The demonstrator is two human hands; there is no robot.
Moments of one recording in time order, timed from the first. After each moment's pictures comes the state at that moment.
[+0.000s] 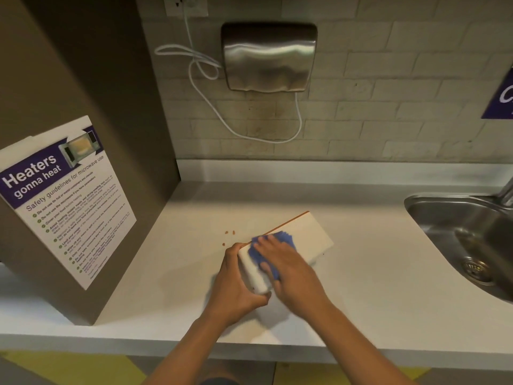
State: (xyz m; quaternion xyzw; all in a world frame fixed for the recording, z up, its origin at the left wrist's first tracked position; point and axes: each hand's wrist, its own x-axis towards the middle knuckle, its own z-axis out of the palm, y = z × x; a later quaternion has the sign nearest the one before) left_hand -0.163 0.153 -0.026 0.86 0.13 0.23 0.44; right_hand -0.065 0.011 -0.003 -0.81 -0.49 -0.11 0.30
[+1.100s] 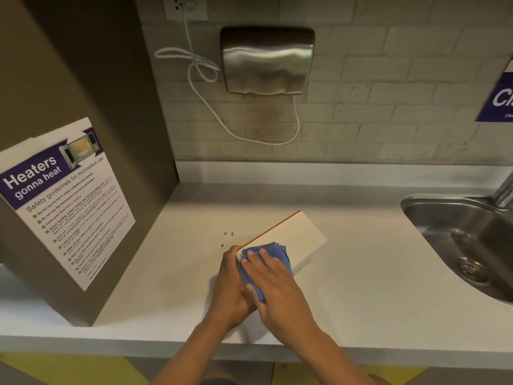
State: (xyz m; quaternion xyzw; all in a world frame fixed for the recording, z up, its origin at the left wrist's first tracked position) left_hand -0.165 0.144 -0.028 0.86 0.14 0.23 0.44; right_hand -0.112 0.017 -0.011 -0.84 -0.47 -0.14 0.24
